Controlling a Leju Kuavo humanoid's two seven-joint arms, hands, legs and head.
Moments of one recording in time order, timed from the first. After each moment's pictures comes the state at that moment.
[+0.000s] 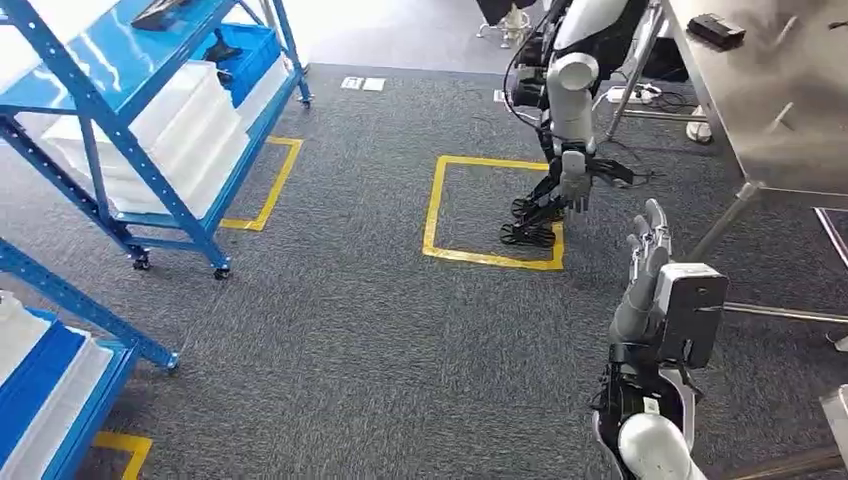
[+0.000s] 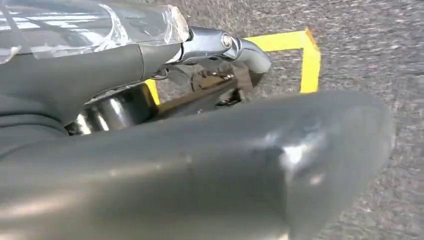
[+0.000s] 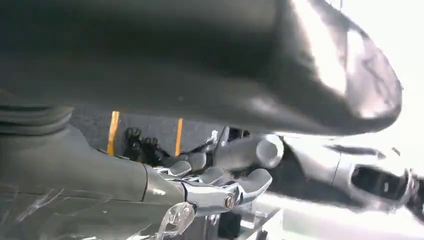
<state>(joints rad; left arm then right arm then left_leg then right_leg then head) -0.16 -0.08 -1.01 -0.26 0.85 0.11 -0.21 -0.15 -0.24 0.63 -1.97 -0.02 -0.65 -0.11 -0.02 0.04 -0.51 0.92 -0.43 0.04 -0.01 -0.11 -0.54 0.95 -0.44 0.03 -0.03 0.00</state>
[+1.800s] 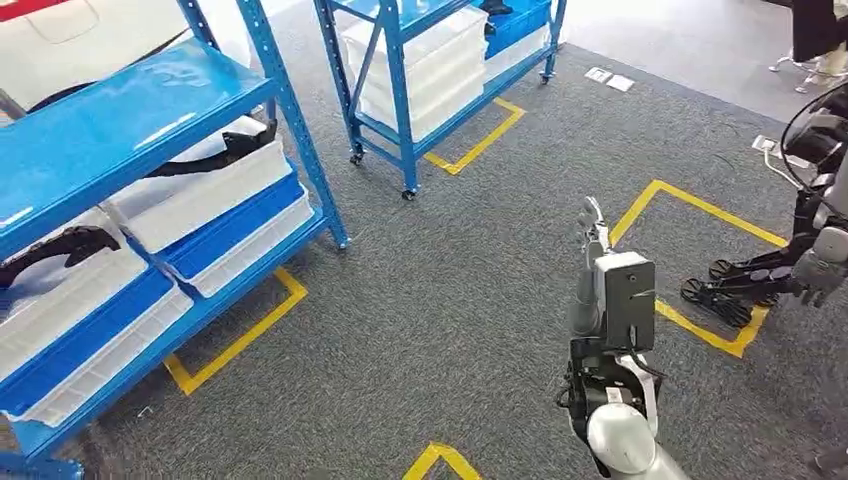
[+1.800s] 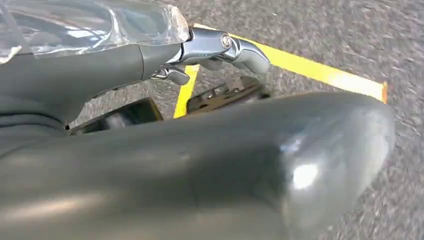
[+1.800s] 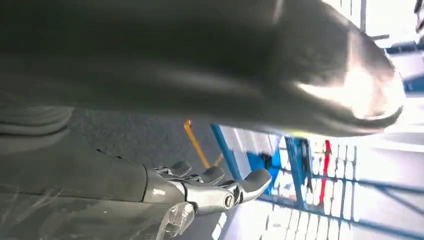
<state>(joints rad) -0.19 -0.08 -1.10 -0.26 0.73 0.15 -0.19 -0.22 -0.22 0.73 -1.88 -0.02 -0.55 -0.09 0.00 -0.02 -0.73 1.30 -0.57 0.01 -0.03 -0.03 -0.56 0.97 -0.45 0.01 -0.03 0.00</state>
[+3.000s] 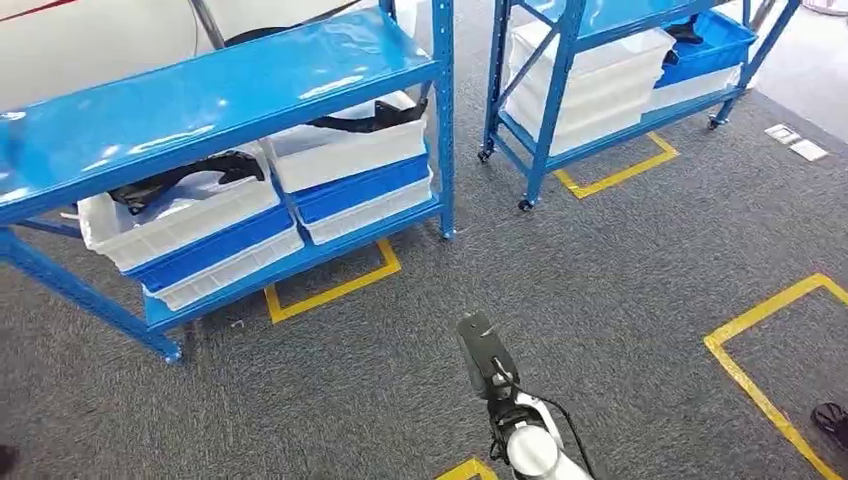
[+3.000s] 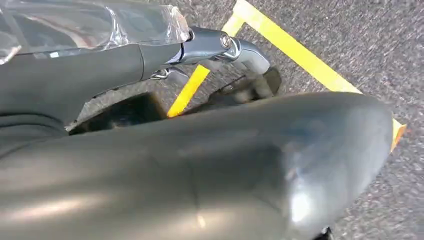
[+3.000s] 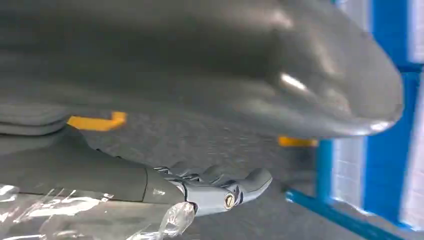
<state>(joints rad) -0.19 -0.08 -1.10 -0.26 0.69 0.13 -0.14 -0.24 -0.04 0.88 -1.21 -0.10 -0.33 -0.05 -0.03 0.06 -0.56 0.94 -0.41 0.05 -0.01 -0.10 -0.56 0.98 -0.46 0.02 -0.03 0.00</state>
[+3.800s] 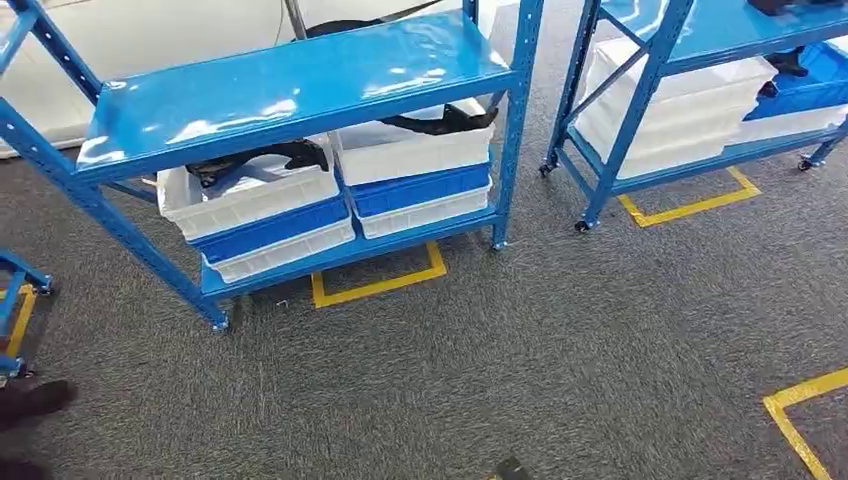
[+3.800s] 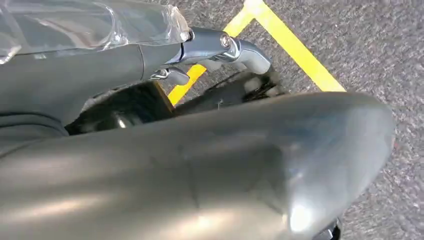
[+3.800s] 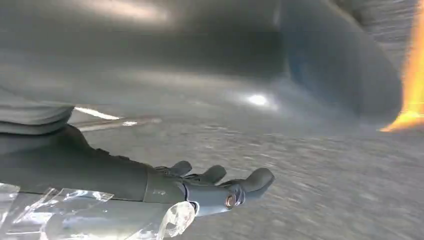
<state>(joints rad) -0.18 -0.09 -1.10 -0.26 0.66 0.13 -0.13 -0.14 0.01 0.89 -0.46 -0.10 -0.38 0.24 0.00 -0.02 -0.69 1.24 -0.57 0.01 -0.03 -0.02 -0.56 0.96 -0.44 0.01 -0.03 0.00</state>
